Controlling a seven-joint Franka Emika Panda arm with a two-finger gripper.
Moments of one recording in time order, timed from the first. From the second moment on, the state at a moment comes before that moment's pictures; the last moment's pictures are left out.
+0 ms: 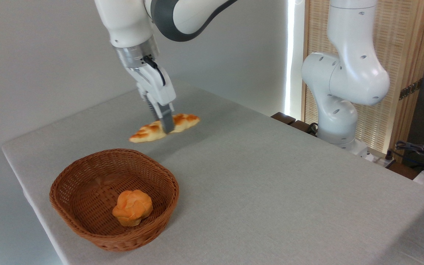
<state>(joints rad) -0.05 -0.03 -0.21 -1.86 -0.19 1.72 0.65</state>
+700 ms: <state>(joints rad) -0.05 0.18 -0.19 -1.75 -0.25 2.11 0.65</state>
